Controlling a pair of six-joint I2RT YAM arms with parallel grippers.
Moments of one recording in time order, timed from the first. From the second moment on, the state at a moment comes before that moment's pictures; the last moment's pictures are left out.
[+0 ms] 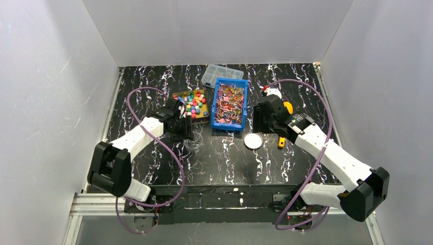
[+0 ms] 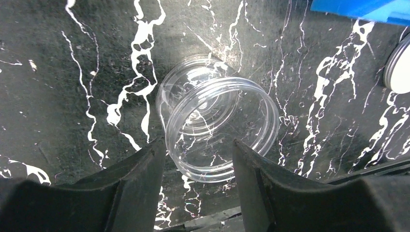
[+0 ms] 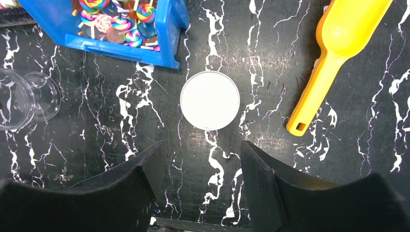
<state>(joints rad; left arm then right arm) -0.39 1.44 0.95 -0.65 0.14 -0.46 0.68 1.19 1.12 -0.81 0.30 0.49</state>
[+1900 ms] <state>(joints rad) -0.72 1.20 1.09 -0.78 0.04 -0.41 0.21 1.33 1.00 -0.70 0.19 0.39</state>
